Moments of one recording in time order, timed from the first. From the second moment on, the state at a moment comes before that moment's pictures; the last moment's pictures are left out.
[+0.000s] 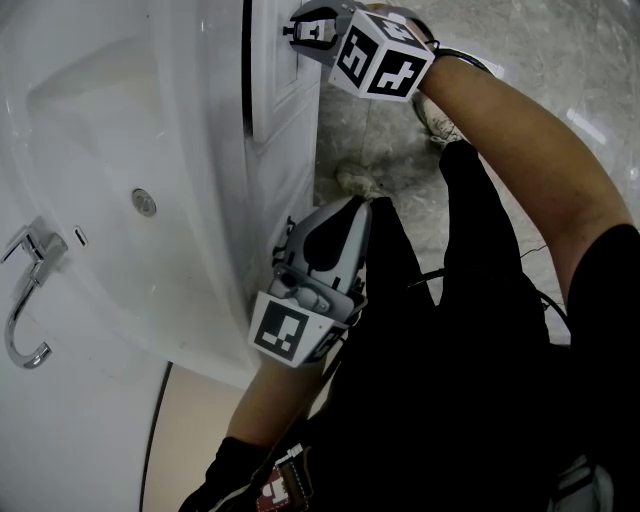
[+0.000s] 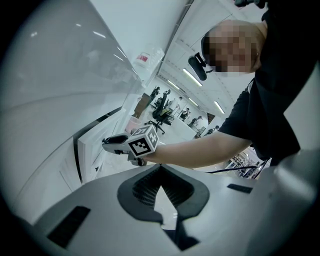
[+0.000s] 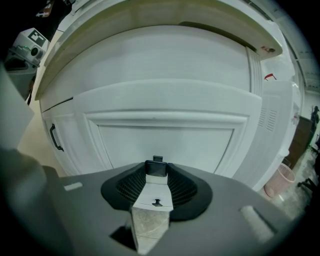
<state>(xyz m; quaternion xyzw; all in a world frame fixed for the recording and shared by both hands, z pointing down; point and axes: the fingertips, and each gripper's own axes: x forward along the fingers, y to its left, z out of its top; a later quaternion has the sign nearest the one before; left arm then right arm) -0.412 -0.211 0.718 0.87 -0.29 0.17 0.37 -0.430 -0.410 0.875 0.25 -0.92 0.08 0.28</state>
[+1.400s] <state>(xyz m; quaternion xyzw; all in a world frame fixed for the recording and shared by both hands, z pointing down) -0.419 -0.222 0.652 0.88 -0.31 0.14 0.34 -0.409 -0.383 0.852 0.27 -0.90 0.12 0.33</state>
